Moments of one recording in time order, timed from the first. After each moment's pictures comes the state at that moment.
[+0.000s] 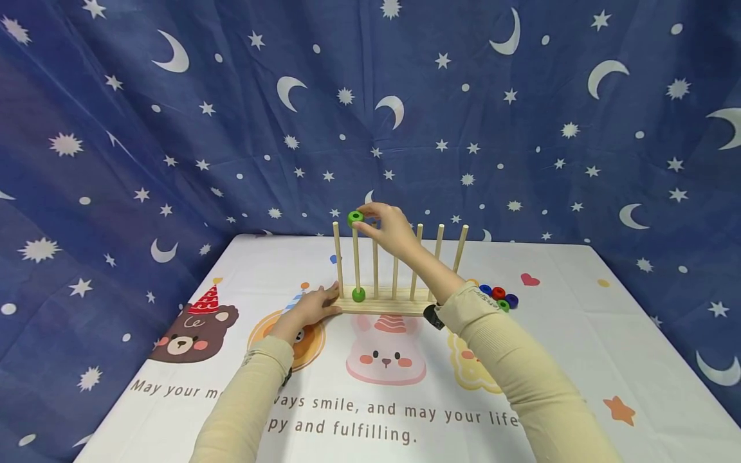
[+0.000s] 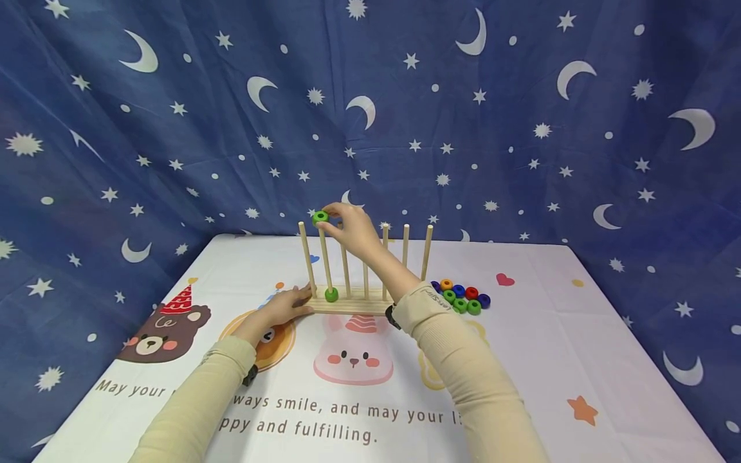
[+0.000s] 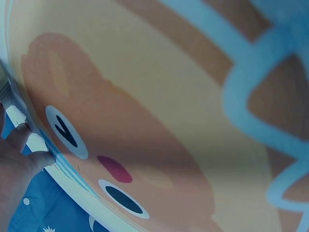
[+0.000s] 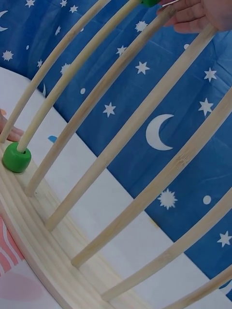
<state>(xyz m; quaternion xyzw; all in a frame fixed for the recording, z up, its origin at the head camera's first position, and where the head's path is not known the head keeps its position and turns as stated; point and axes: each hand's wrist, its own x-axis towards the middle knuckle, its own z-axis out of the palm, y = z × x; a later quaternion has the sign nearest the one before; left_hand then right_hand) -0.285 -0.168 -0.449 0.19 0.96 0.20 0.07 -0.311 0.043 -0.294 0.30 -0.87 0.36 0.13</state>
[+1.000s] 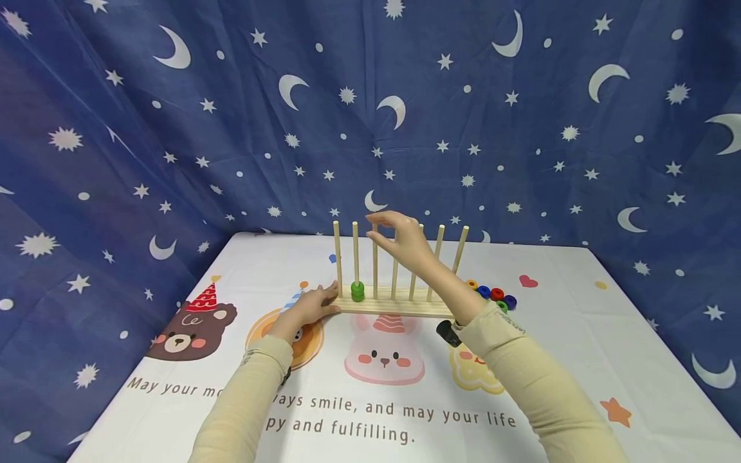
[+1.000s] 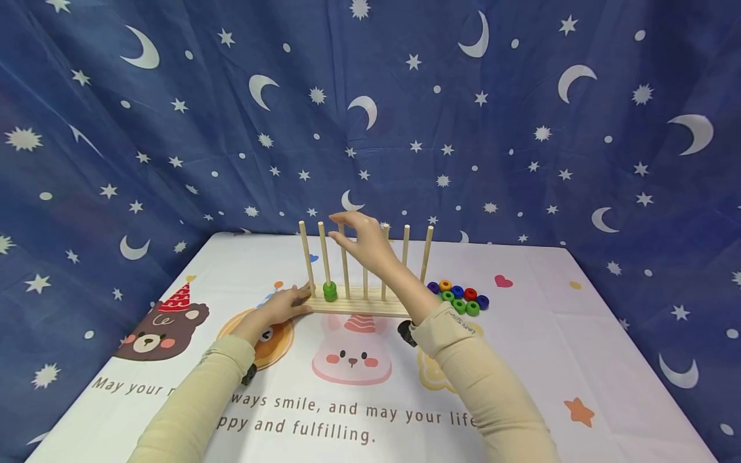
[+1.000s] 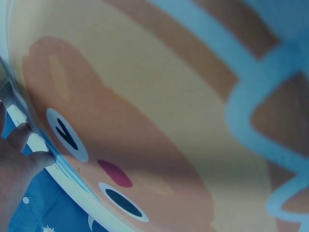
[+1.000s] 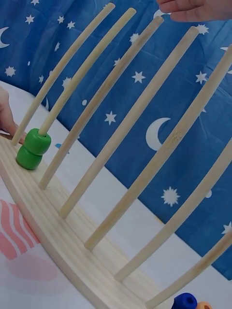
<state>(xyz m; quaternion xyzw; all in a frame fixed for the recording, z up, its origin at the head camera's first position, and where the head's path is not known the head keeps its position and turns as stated) -0.286 -0.168 -0.448 0.18 0.96 0.20 0.08 -0.286 0.063 -0.301 0.34 -0.84 0.37 0.21</state>
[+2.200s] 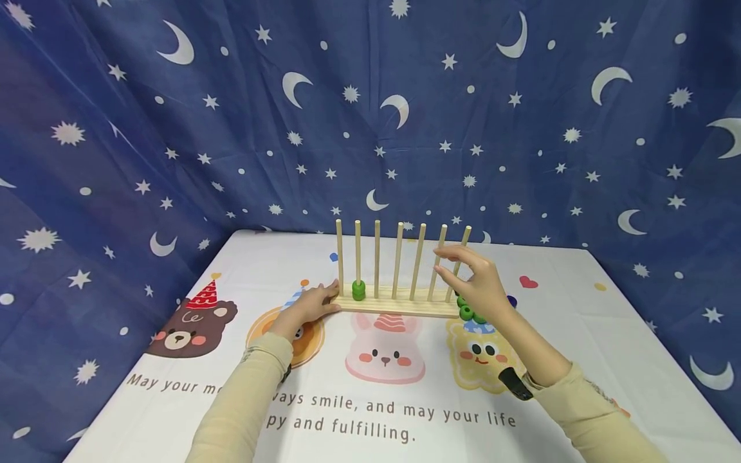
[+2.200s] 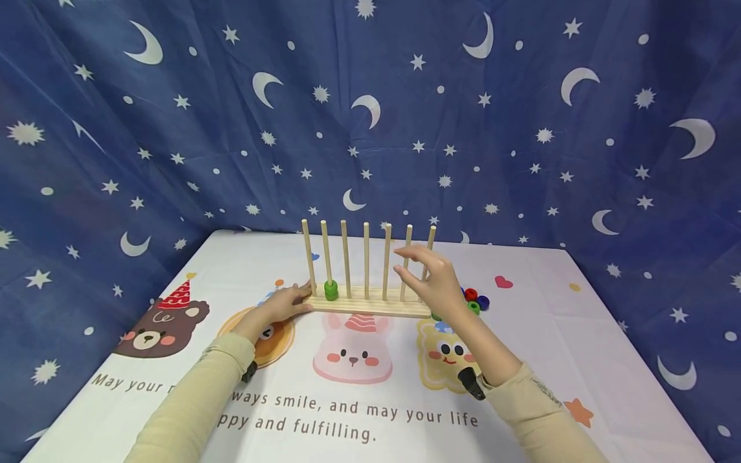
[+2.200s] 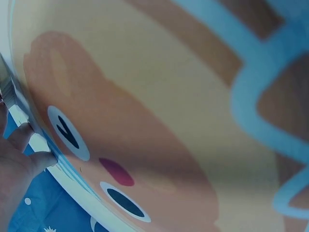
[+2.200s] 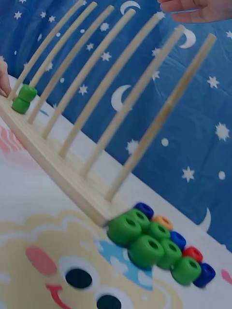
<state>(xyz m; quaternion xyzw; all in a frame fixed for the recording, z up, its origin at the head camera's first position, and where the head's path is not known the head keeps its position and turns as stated) -0.287 -0.172 -0.447 0.20 0.96 0.20 0.08 -0.233 0.156 -0.335 0.32 -0.82 0.39 0.29</state>
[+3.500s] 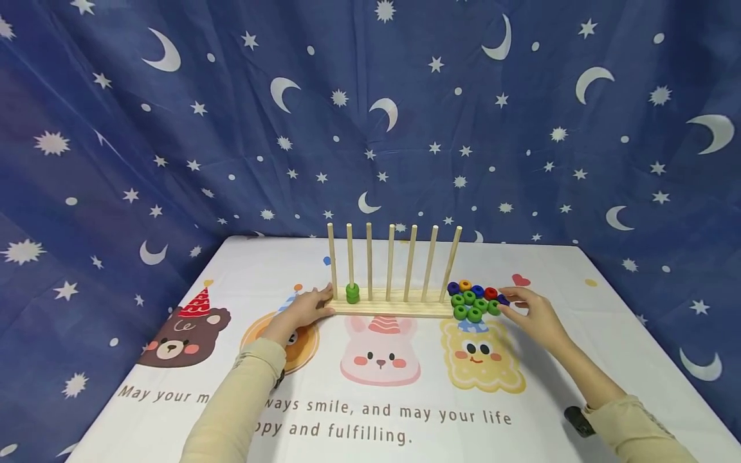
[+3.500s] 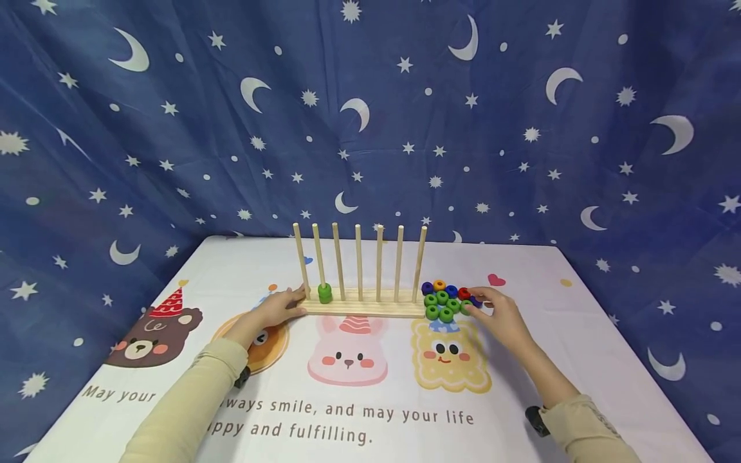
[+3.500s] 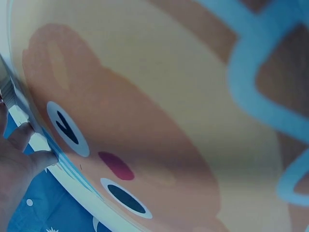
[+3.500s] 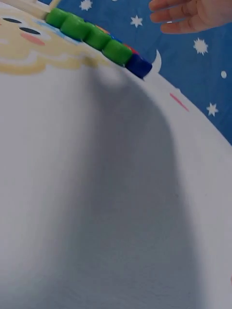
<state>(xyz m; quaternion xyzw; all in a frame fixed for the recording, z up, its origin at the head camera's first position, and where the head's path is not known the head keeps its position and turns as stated) -0.282 -0.170 -0.443 0.20 0.95 0.22 0.08 -0.234 0.289 -0.423 0.18 -0.91 0.32 0.19</state>
